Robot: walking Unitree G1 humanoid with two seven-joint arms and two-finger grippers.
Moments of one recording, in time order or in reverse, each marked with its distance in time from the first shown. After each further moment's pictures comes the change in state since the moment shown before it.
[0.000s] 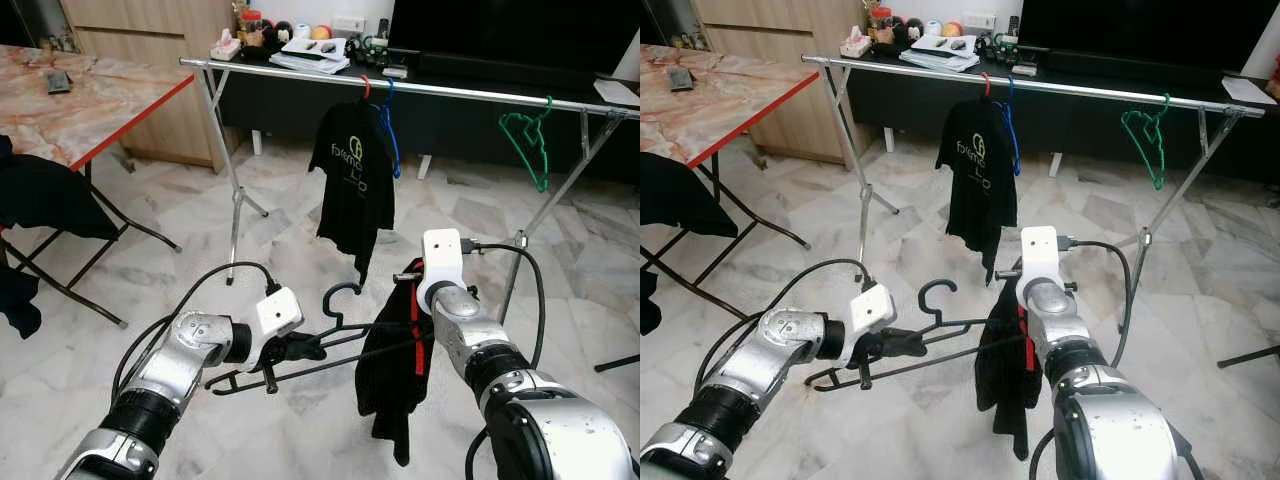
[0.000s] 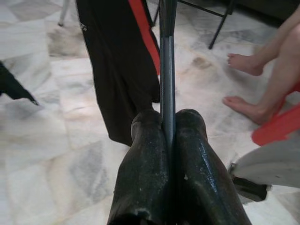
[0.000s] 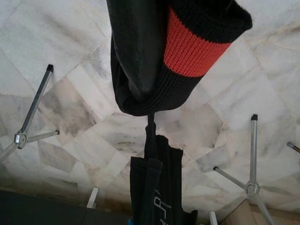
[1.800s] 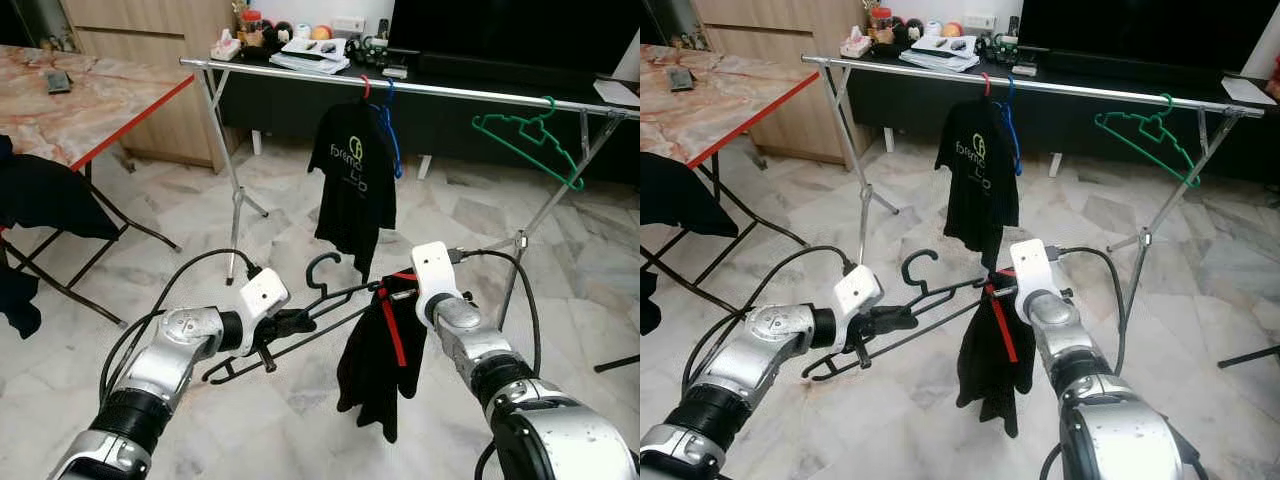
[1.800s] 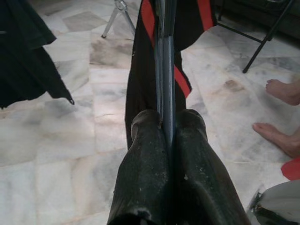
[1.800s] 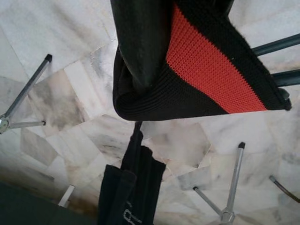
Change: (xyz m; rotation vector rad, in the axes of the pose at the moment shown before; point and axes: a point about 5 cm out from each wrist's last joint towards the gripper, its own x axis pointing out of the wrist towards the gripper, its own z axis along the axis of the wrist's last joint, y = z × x) left arm -0.012 0.010 -0.001 -0.063 -0.068 0.161; right arm -0.002 0.000 -0.017 -0.162 0.049 0.153
